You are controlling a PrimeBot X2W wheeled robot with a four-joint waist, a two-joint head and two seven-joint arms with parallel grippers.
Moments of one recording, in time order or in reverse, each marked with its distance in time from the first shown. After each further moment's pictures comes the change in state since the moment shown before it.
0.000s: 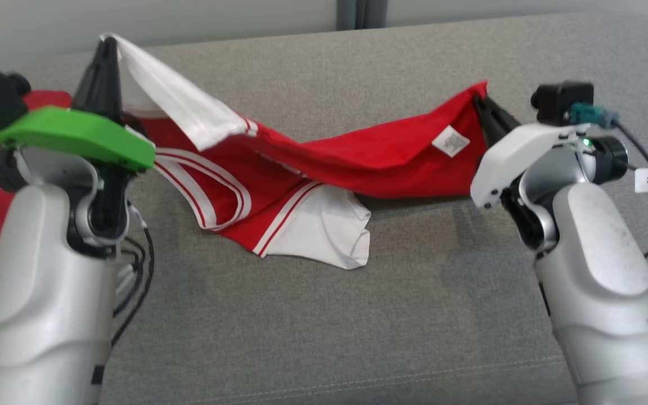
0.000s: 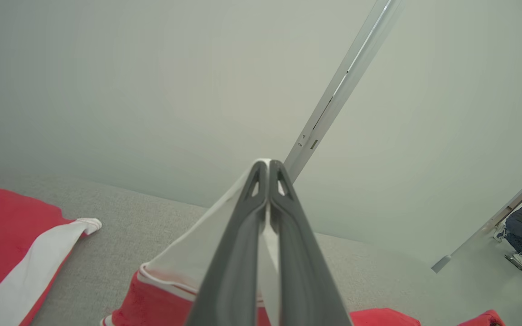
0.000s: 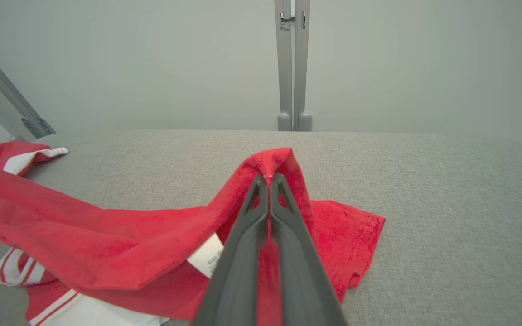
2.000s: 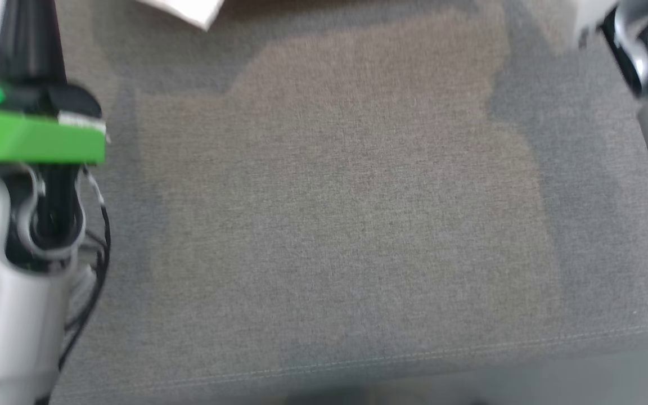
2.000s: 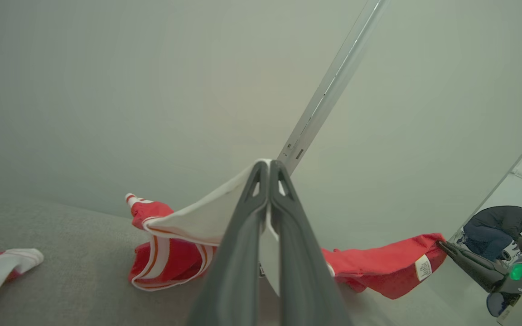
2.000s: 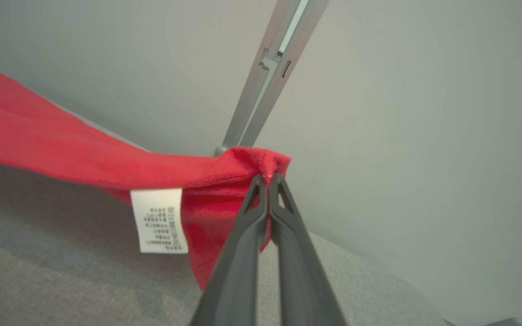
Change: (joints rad) left arm -0.046 0.176 -0.099 -0.269 -0.185 -0.043 -0.202; right arm -0.539 -0.293 0.272 0.273 -0.119 0.001 -0.262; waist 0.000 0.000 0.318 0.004
